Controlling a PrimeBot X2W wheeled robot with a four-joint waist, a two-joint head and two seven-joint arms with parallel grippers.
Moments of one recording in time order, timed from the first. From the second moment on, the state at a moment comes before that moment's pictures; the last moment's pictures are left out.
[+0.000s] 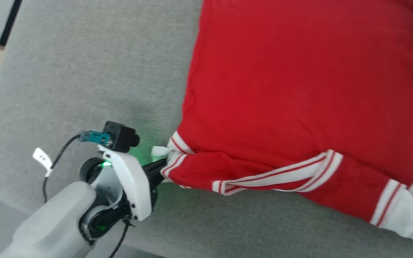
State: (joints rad) left arm -0.58 0.57 -0.86 0.22 -1.14 -0.06 0.24; right arm -1.08 -0.42 0.08 0.68 0.30 0.13 0.97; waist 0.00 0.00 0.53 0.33
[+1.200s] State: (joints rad) left arm -0.46 0.74 -0.80 0.10 -1.19 0.10 0.26; right arm -0.21 -0.40 -0.03 -0.08 0.56 0.13 1.01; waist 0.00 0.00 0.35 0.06
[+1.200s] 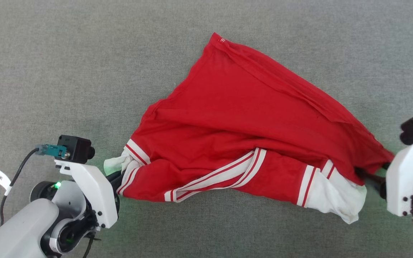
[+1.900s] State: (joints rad) left arm -0.46 0.69 -0.82 0.07 -1.18 0.08 0.25; right arm -0.41 -0.41 0.05 -0.31 0.50 0.13 0.80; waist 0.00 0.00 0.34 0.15
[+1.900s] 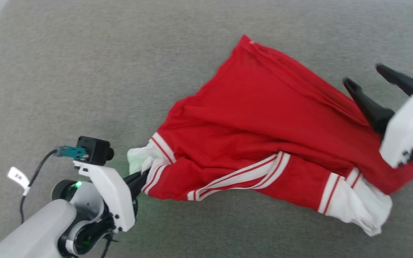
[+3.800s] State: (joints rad) left arm -0.87 0.59 -0.86 0.34 -1.12 -0.07 0.31; right arm -1.26 -0.73 1.07 0.56 0.96 0.13 0.65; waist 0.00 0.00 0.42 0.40
